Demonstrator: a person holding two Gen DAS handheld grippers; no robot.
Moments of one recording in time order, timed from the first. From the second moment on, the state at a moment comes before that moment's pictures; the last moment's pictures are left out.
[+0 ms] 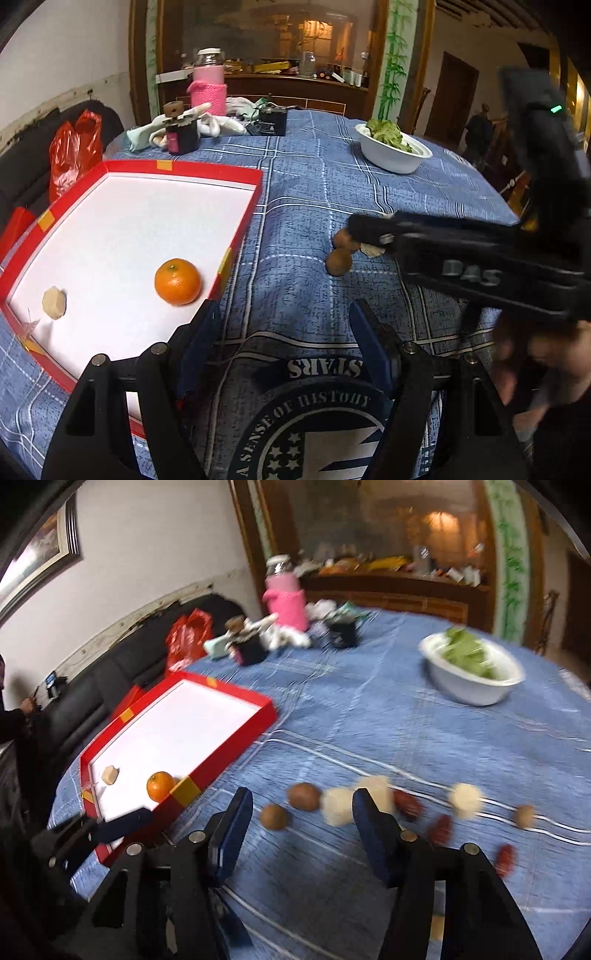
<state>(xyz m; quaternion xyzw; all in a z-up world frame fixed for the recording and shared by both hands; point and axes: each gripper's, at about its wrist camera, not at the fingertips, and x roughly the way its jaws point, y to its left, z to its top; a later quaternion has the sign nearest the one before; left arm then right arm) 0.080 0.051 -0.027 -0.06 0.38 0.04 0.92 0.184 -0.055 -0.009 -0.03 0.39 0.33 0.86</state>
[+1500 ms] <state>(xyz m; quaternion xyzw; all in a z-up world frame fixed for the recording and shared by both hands) 0.084 0.068 -0.031 -0.11 0.39 0.00 0.91 0.212 -0.022 -0.044 -0.03 0.44 0.26 0.86</state>
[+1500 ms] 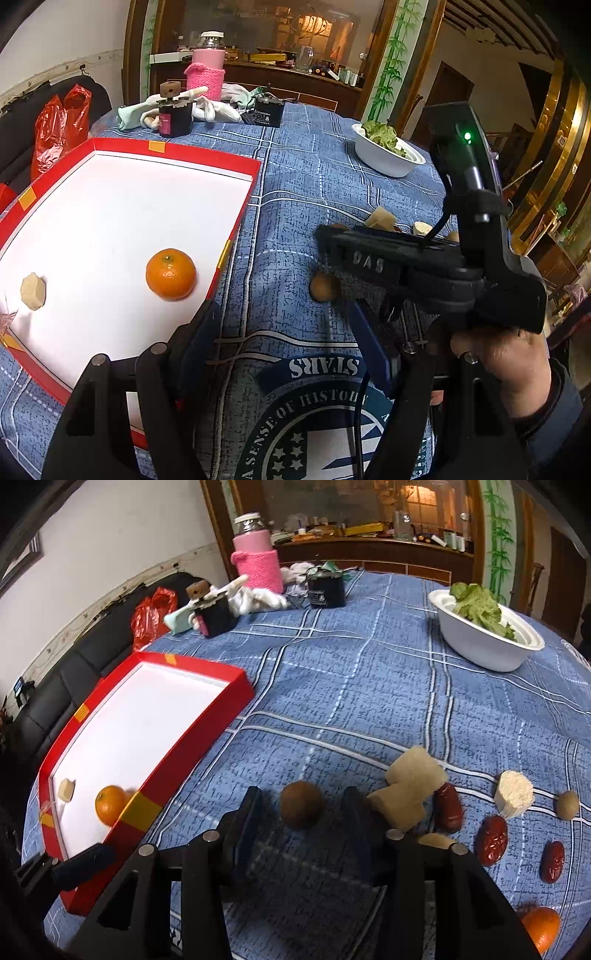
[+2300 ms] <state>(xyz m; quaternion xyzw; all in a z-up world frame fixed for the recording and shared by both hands) 0.125 0.026 -0.043 -0.04 0.41 0.01 0.91 0.184 -0.114 0.007 0.09 0.36 0.25 0.89</state>
